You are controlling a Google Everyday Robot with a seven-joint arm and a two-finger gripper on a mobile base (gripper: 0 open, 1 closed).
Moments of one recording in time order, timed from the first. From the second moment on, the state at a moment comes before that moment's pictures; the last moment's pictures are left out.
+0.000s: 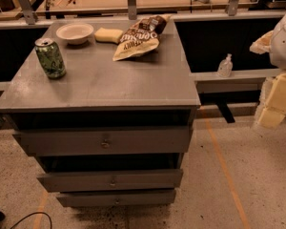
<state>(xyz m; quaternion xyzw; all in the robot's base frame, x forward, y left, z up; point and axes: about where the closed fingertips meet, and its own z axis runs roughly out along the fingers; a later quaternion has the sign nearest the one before) 0.438 -0.217 0.977 -0.60 0.78 -0.04 0.16</state>
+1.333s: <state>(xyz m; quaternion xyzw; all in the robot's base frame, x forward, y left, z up) 0.553 -0.149 0.935 -0.54 0.77 0.11 0.32</state>
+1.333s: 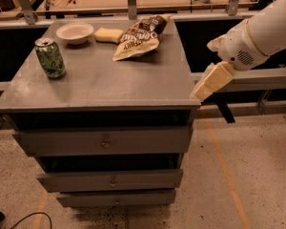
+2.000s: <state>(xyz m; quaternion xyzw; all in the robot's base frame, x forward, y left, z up) 0.577 -0.143 0.930 -0.51 0.78 0.11 0.36</state>
